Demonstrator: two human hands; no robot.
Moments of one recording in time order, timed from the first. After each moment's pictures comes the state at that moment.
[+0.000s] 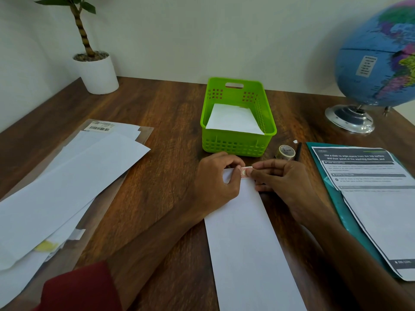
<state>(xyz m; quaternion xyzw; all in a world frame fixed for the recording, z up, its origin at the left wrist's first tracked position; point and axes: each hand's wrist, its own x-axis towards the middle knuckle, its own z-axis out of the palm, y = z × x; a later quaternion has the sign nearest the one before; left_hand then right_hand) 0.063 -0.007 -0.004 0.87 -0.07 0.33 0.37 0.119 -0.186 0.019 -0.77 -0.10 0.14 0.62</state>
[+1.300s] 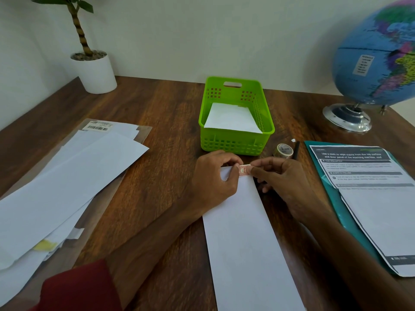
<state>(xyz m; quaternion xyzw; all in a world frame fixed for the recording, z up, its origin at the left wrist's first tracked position) 0.065 -0.006 -0.004 0.86 -0.07 0.33 0.38 0.123 -0.187 0.016 -0.80 -0.11 0.11 0.58</state>
